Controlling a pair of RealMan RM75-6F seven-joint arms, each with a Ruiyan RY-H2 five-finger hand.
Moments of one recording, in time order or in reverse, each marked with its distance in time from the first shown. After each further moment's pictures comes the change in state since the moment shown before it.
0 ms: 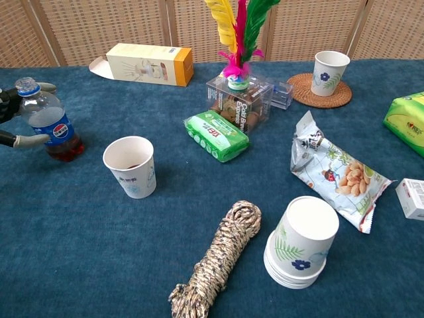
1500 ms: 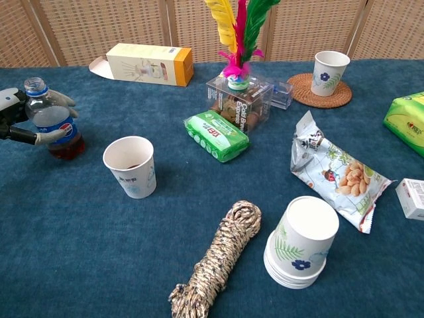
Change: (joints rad) left arm -0.019 -0.104 -0.036 0.066 -0.047 0.008 0.060; right arm -0.002 0.017 0.002 -0.003 0.001 0.003 0.040
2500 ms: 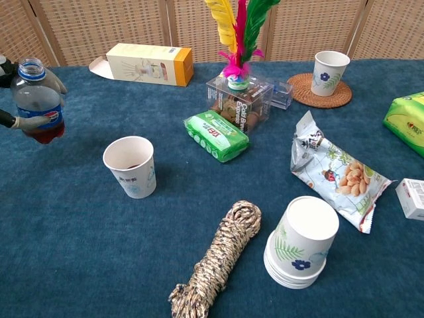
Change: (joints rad) left arm -0.019 0.274 0.026 -0.343 0.082 0.074 0.406; right arm -0.002 0.013 0.004 -0.005 0.003 0.003 0.024
